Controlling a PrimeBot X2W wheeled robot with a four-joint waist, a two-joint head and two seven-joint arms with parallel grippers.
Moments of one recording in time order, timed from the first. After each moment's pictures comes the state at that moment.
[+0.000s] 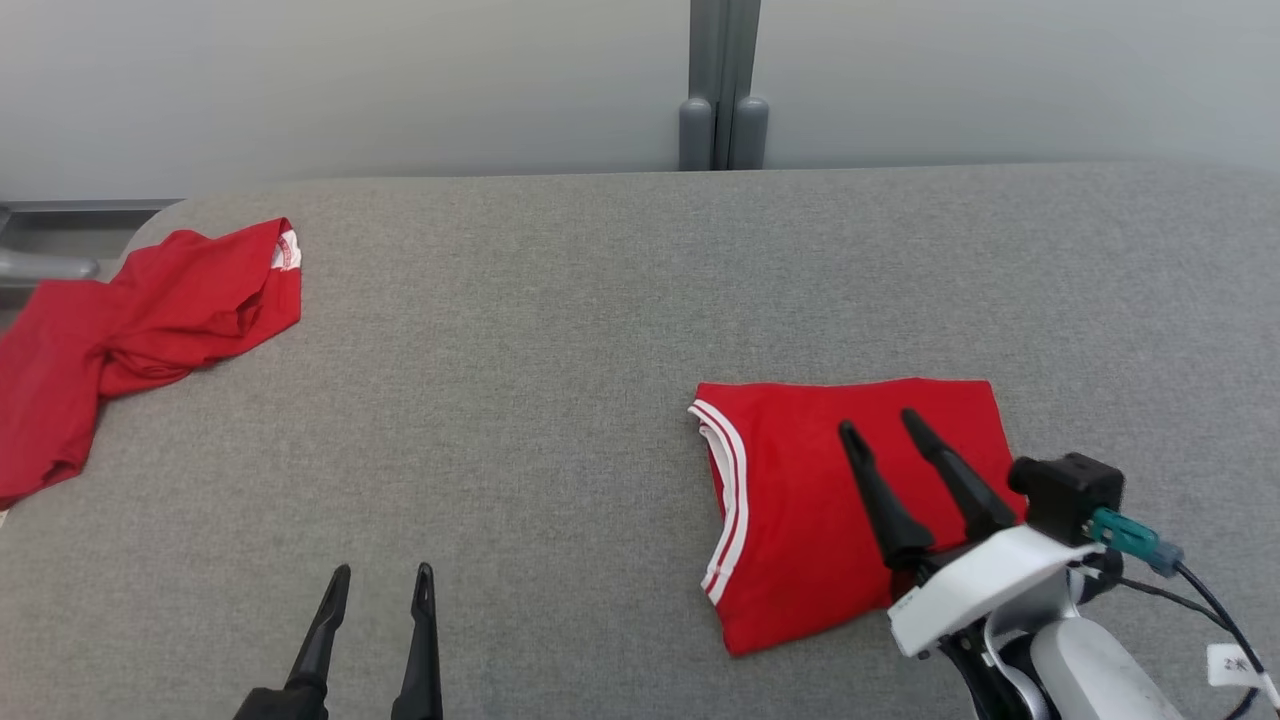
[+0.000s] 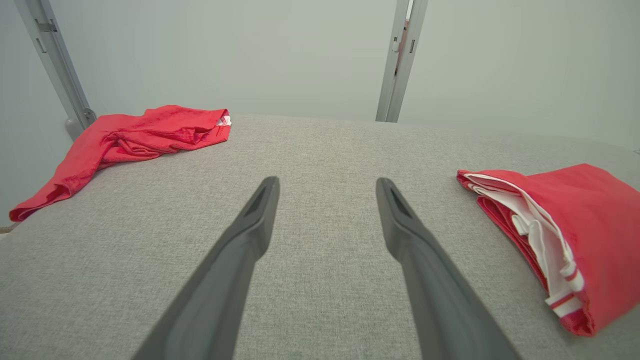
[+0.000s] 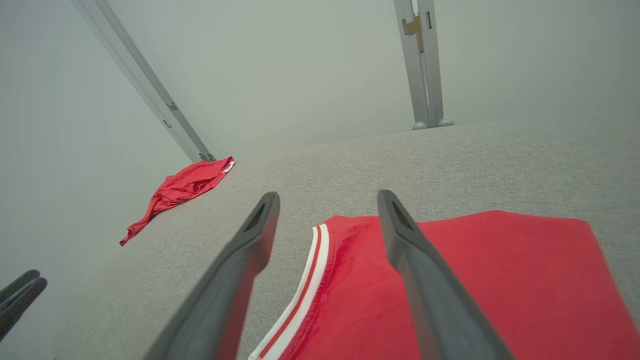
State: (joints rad) left arm 0.19 0.05 -0.12 0.04 -0.17 -0.04 -0.26; right arm -0.14 -0.15 0.31 0.15 0.51 0.13 -0.09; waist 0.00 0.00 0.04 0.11
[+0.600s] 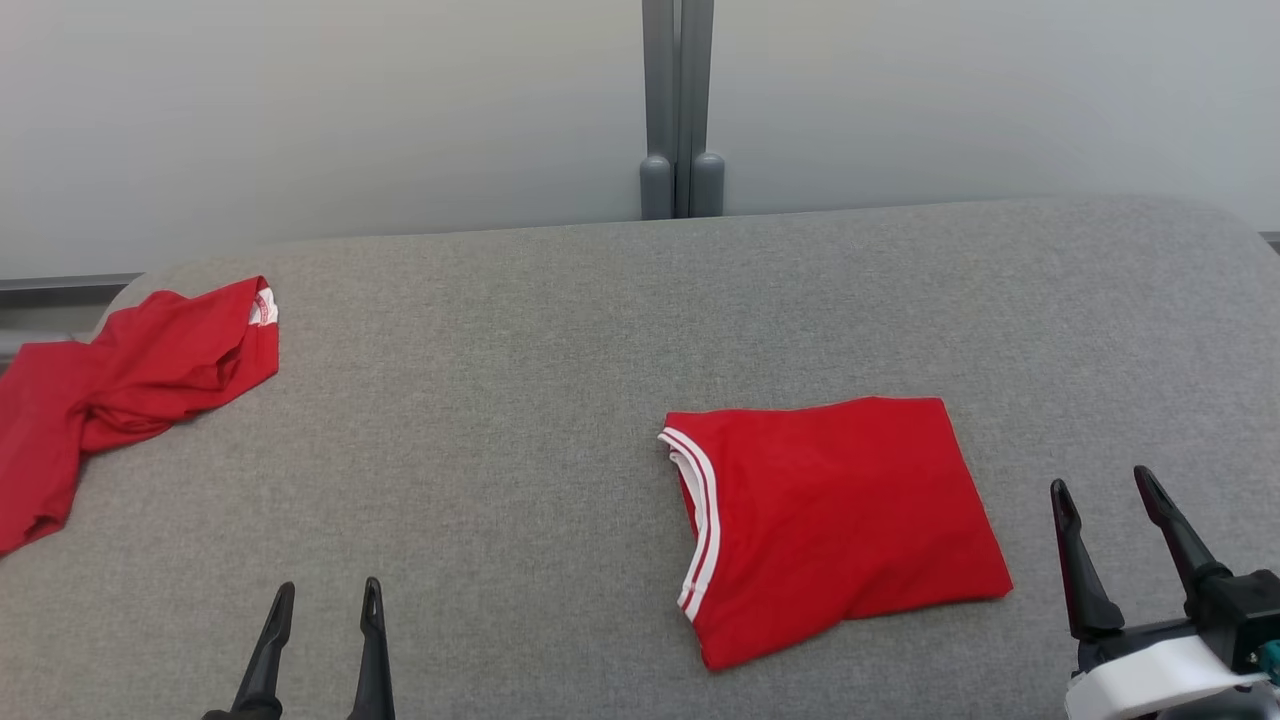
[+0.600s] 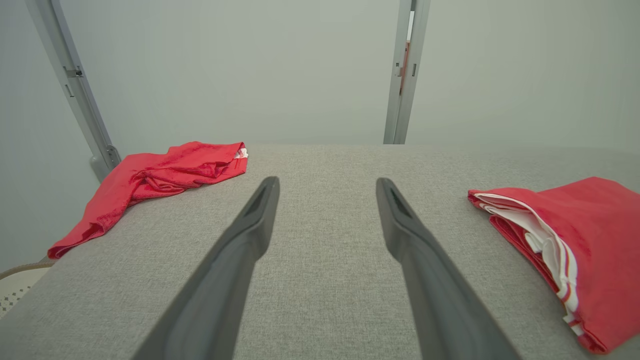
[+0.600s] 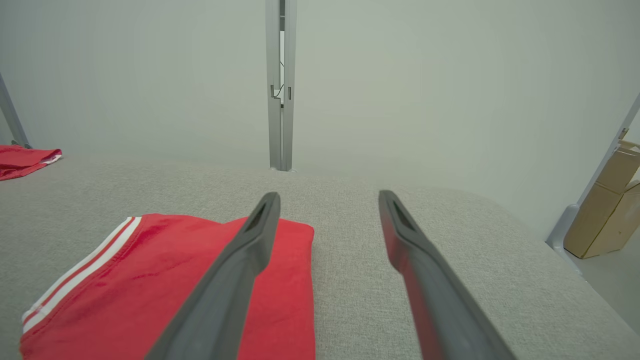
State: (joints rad) left arm 0.23 0.05 -0.04 0.01 -0.12 -0.04 -0.26; right arm 0.12 -0.19 -0.05 0.04 0.10 0.13 -0.26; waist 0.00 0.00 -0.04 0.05
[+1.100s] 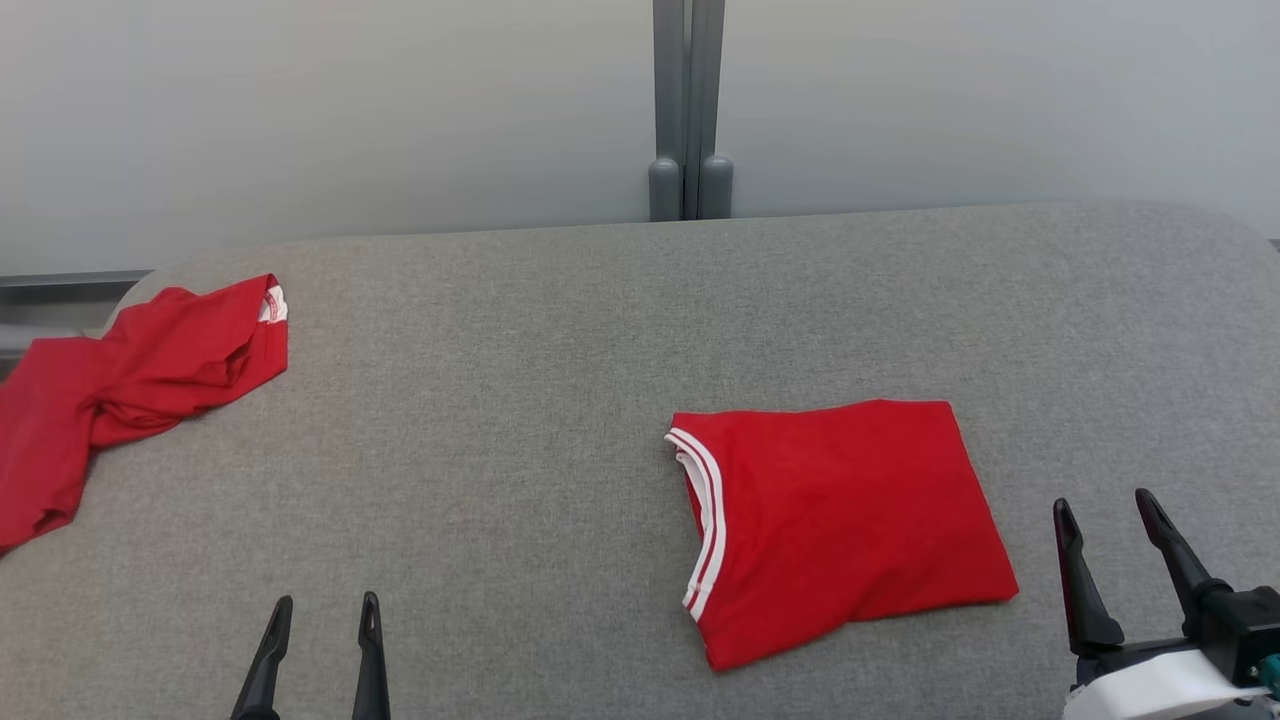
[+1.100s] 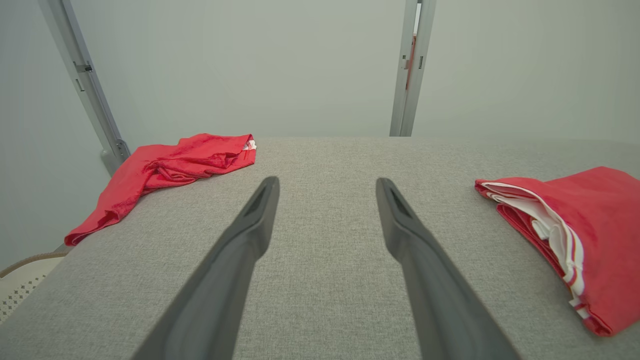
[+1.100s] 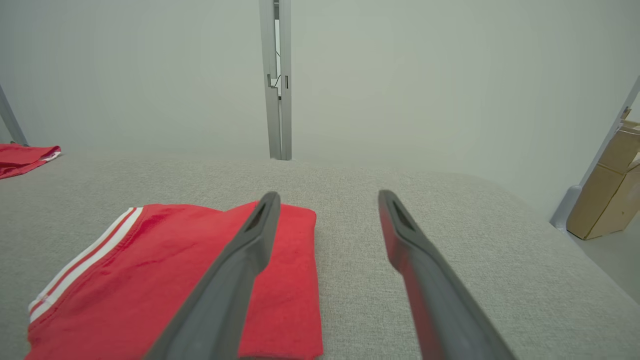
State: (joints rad) left arm 0.26 0.05 -0.02 0.00 -0.11 -0.05 -0.26; right arm 0.15 -0.17 -0.07 0.06 0.11 0.13 -0.26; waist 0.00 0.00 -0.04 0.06
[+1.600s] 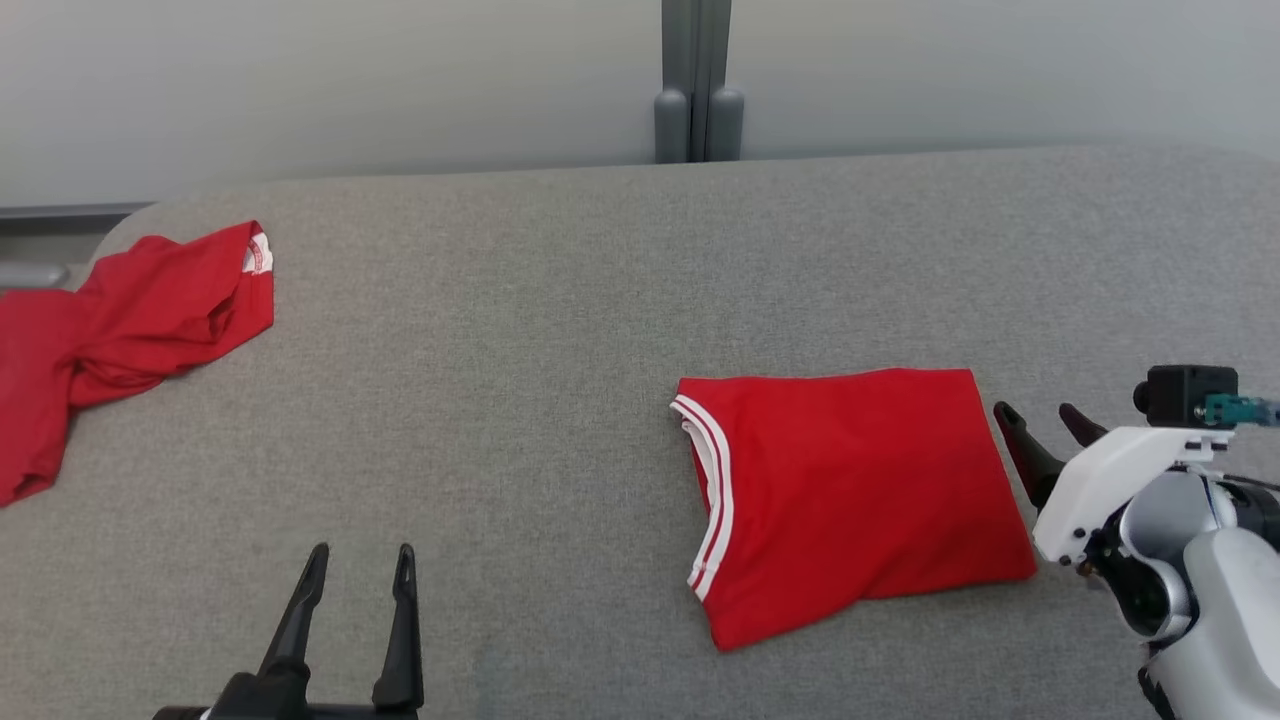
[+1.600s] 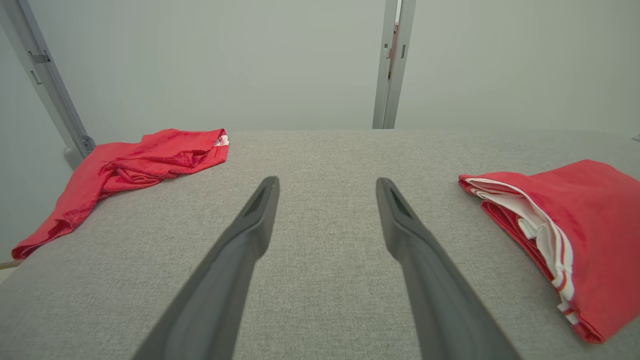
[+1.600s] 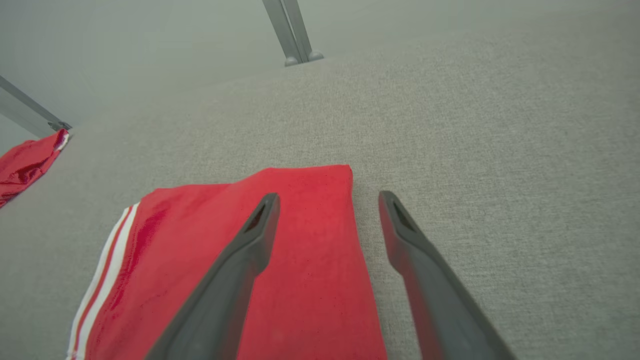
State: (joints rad) left arm 0.19 0.05 -0.07 0.01 -0.11 -0.08 -0.26; right arm -0.25 -0.23 0.01 0.33 0.47 0.13 0.27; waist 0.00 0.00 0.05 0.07
